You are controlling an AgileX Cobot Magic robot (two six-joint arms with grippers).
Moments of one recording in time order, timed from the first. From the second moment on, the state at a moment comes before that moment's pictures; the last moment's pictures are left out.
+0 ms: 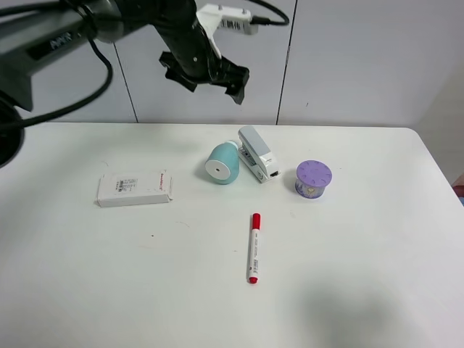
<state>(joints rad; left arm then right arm) -0.54 2.17 -2.14 -0.01 1.02 -0.03 -0.10 0.00 -0.49 -0.04 1.07 0.03</state>
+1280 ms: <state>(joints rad) -0.04 0.45 -0.78 0.27 1.13 -0.27 -0.10 0.00 -0.49 -0.04 1.07 0.03</state>
